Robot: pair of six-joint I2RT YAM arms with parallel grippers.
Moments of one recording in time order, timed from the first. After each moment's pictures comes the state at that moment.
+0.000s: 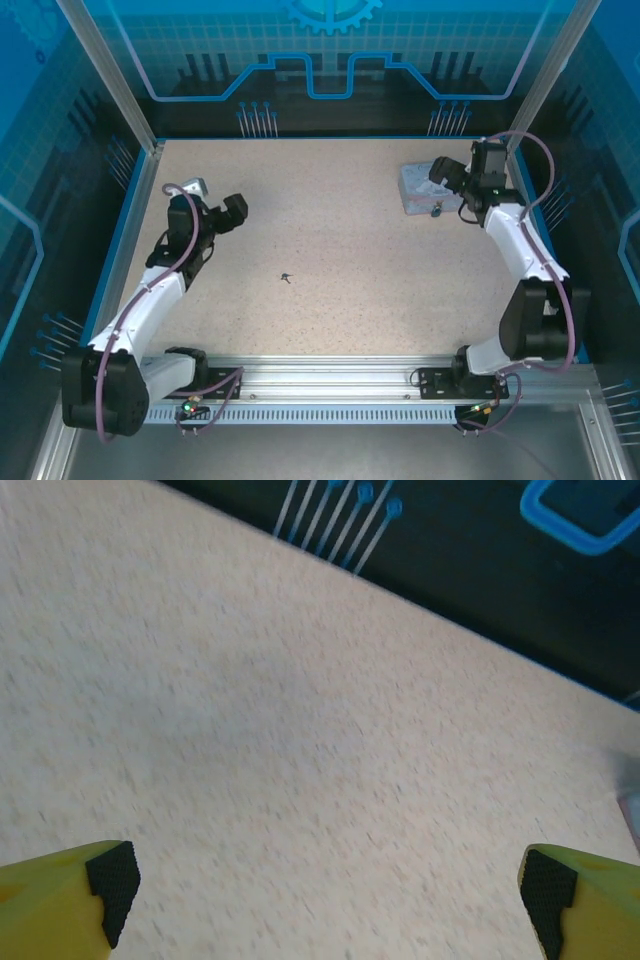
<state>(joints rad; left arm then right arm) -0.09 1.11 0.73 -0.13 -0.01 -0.52 -0.04 1.52 1.24 -0.38 0.00 0.40</state>
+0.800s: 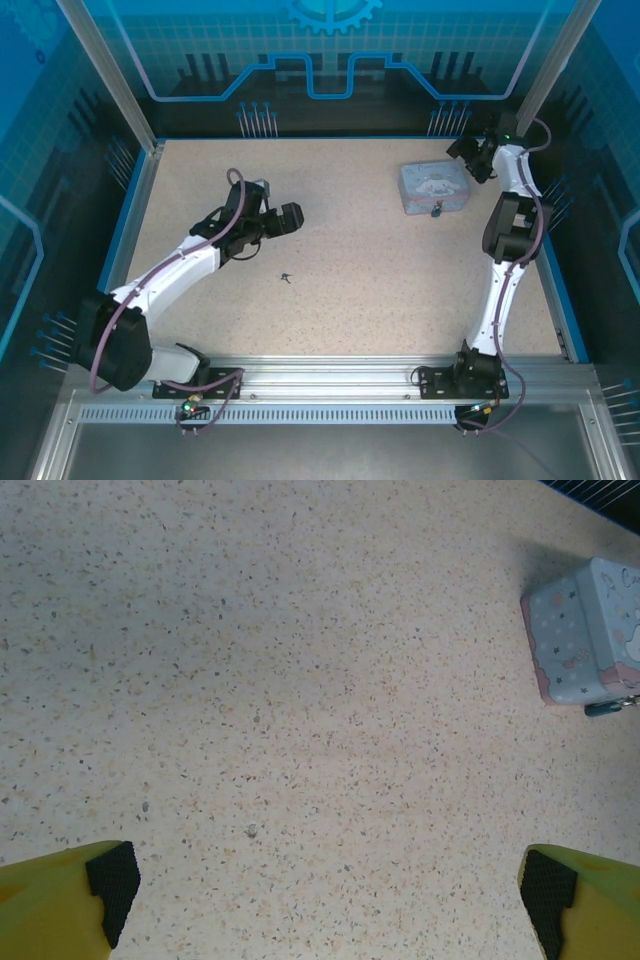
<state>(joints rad) -0.40 1.37 0.97 -0.34 0.04 -0.65 -0.23 2.41 2.18 -0.78 -0.28 0.53</state>
